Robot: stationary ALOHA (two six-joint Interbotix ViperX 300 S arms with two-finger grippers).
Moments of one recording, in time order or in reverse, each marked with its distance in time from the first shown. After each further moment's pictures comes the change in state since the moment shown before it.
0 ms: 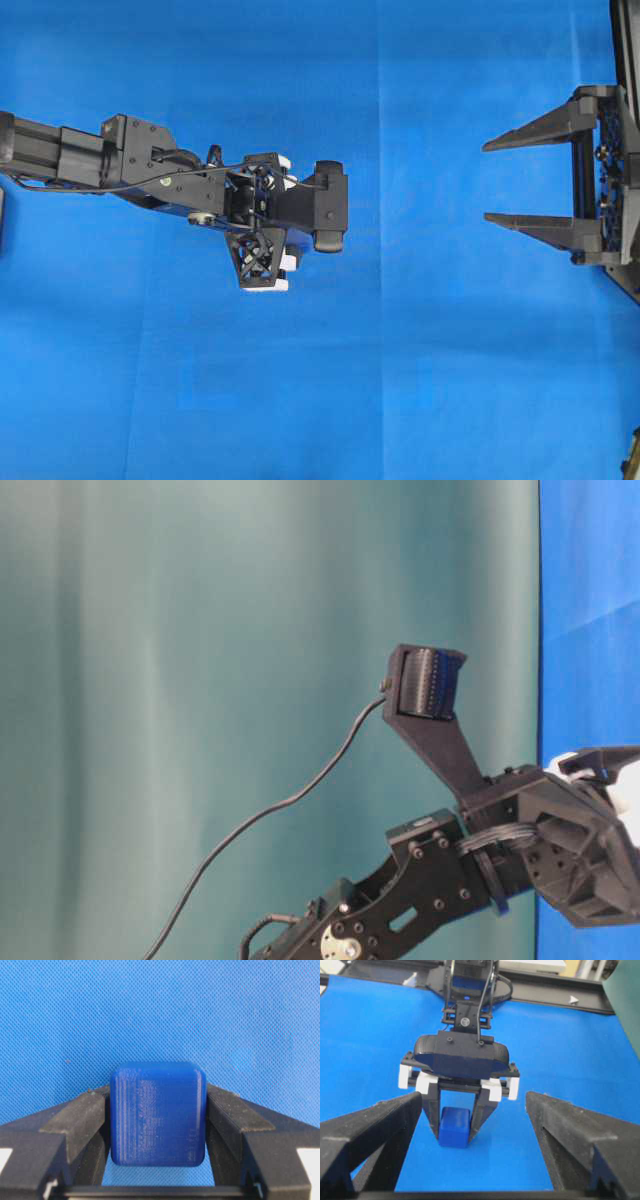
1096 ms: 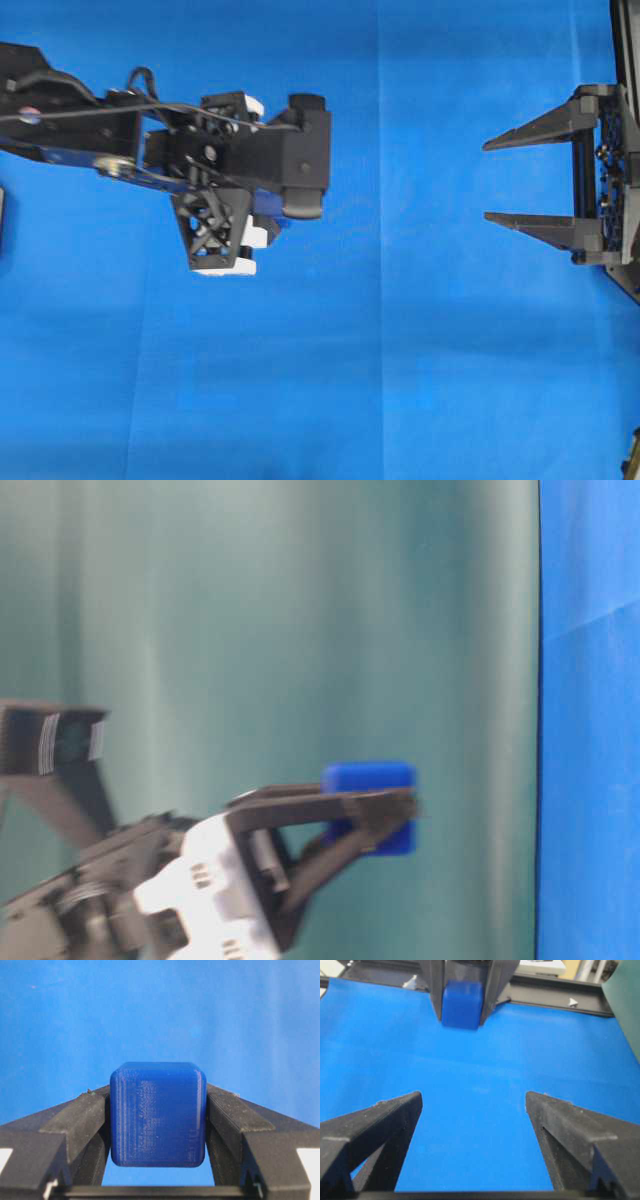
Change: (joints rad) left arm -0.020 -0.377 -0.175 0.000 0.436 0.000; right arm 0.000 0.000 -0.005 0.002 0.000 0.000
